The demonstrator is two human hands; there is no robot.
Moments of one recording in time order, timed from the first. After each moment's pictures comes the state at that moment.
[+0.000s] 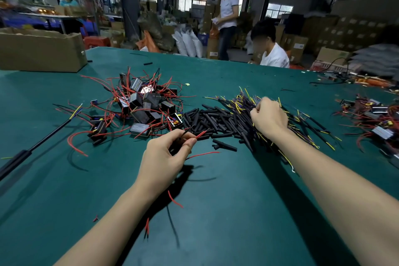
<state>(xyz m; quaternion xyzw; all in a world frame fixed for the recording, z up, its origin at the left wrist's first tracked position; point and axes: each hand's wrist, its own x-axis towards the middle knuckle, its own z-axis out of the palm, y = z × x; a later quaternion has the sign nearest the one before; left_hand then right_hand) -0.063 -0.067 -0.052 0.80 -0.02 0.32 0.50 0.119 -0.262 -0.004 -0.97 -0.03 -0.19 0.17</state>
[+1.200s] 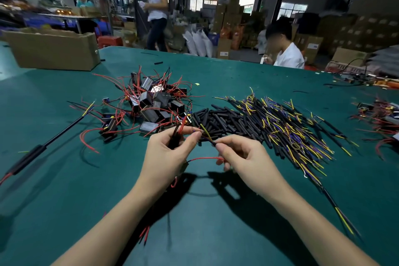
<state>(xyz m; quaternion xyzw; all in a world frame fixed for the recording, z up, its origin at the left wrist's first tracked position) -0.071 -0.071 -0.040 0.69 0.02 0.32 0.65 -0.019 -0.233 -0.028 -0.76 -0.30 0.04 0.58</state>
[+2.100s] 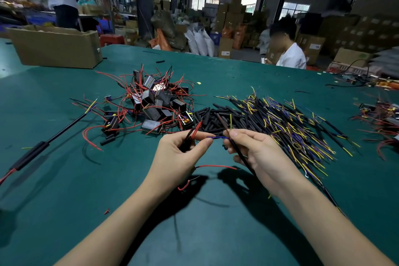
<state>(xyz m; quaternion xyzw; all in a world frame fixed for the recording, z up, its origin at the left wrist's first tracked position) -0.072 -0.078 -0.041 0.72 -0.01 0.27 0.64 -0.012 -0.236 -0.012 -0.67 -0.13 0.16 0.72</state>
